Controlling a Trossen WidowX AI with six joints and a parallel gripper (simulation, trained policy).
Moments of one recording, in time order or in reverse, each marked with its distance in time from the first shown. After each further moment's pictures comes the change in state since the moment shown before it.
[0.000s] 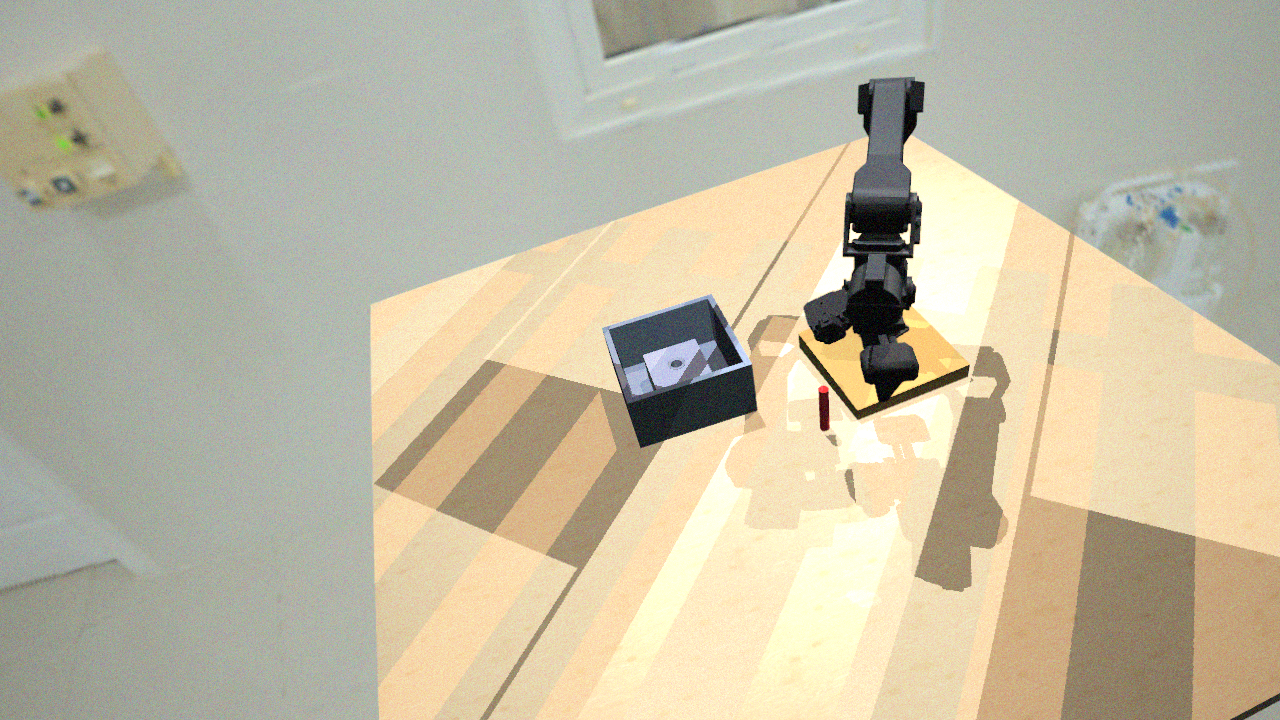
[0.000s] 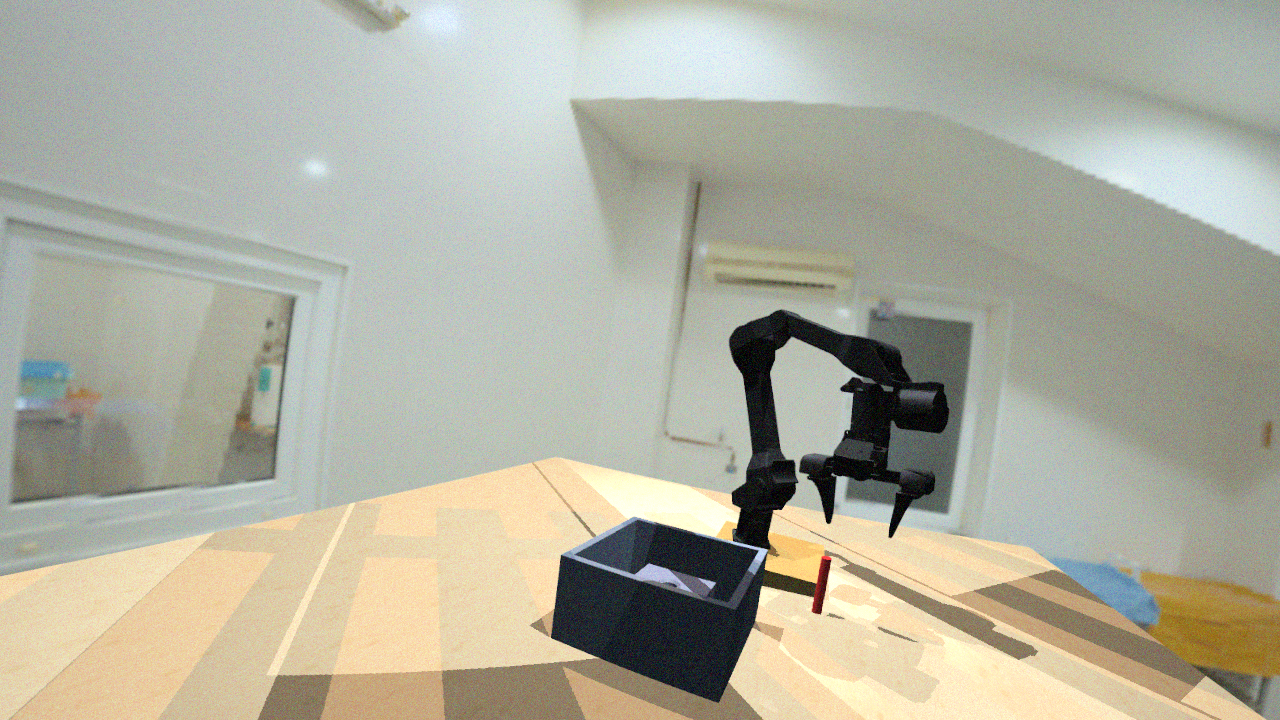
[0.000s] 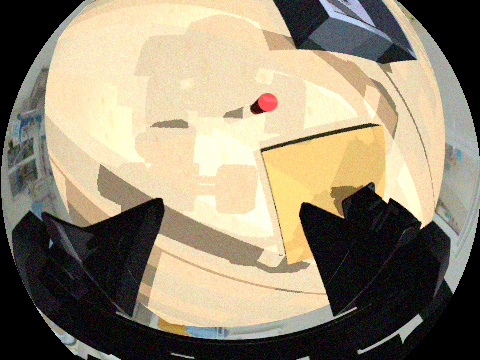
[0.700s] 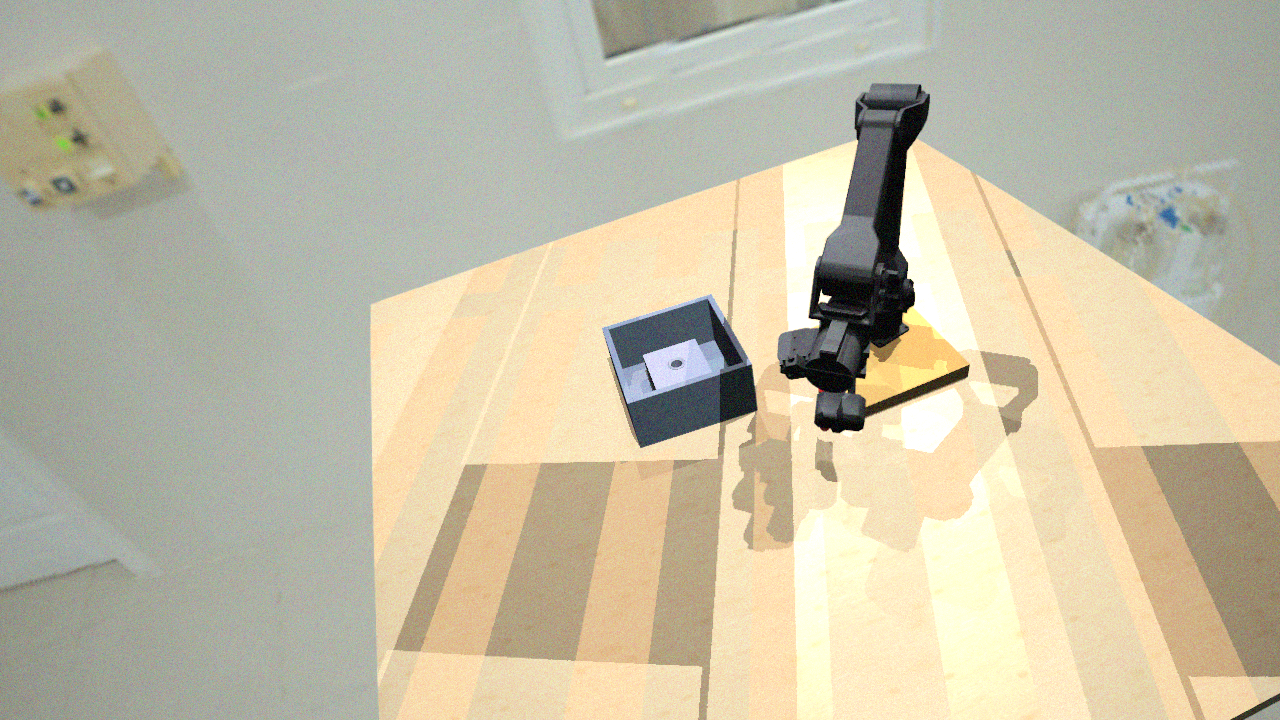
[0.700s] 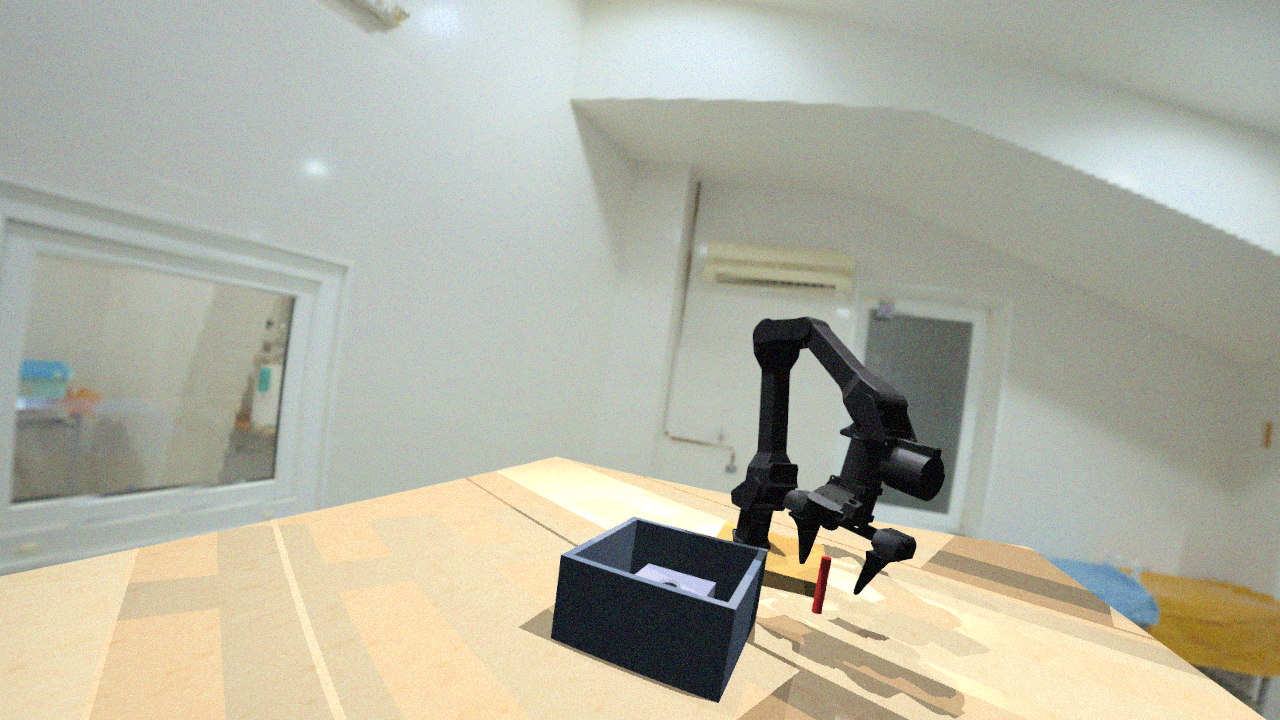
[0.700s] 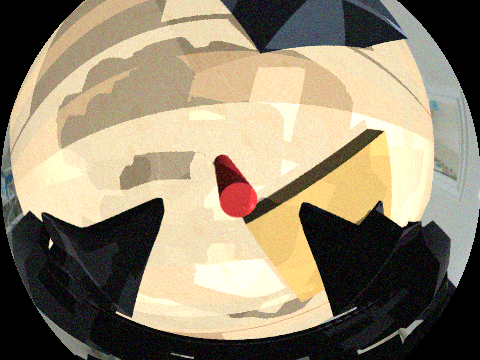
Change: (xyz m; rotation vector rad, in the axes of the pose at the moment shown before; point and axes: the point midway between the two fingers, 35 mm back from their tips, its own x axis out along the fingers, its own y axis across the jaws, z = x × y) arm 0.068 -0.017 0.045 0.203 -0.083 -0.166
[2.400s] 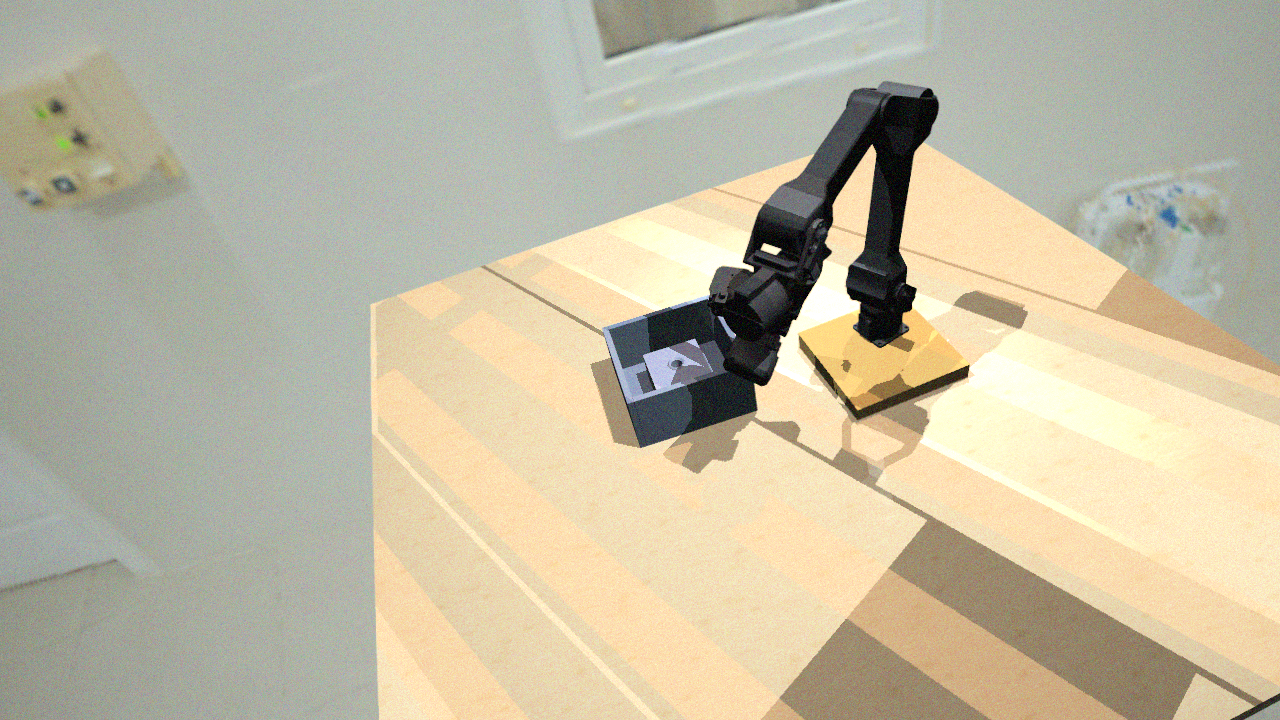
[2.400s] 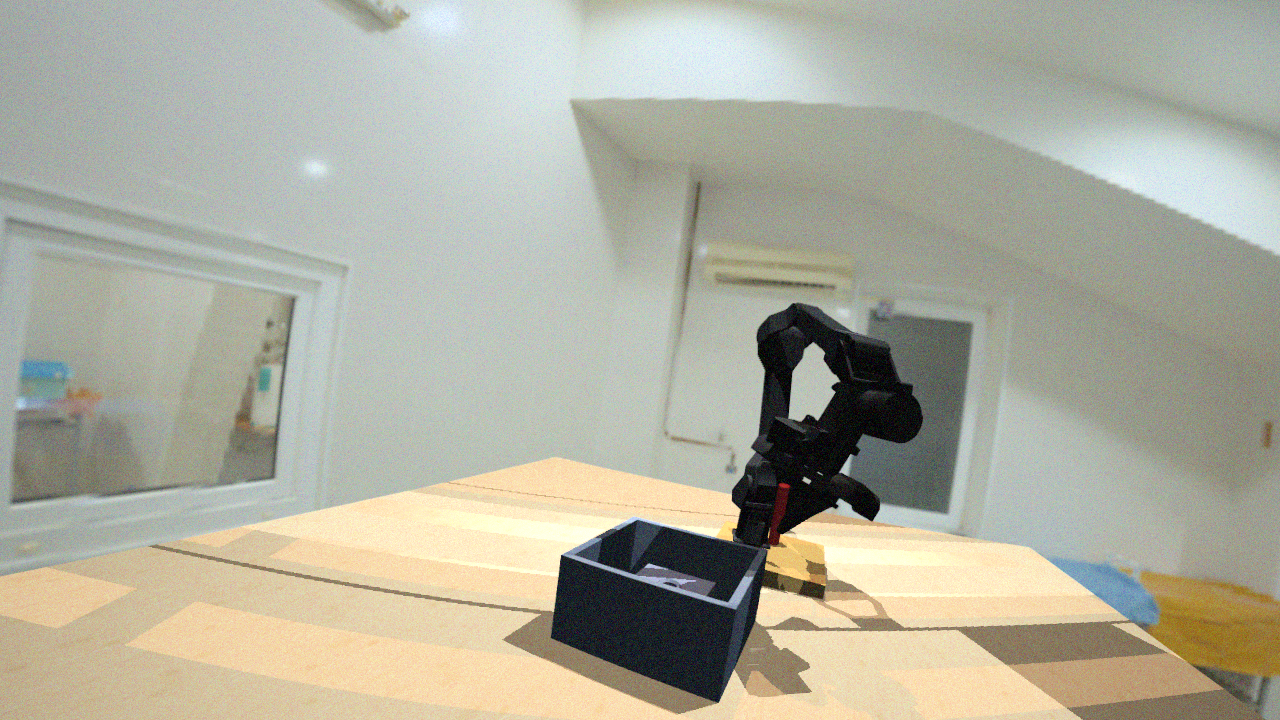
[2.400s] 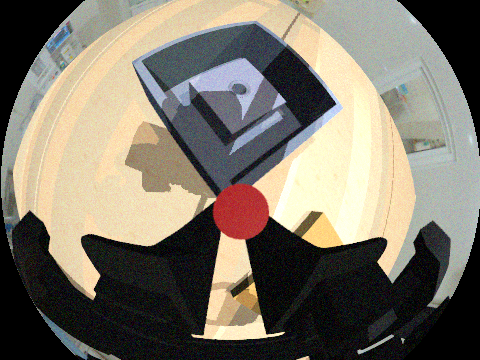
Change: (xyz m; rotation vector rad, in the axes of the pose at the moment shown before) arm -0.066 -0.025 0.119 0.172 -0.335 -0.091
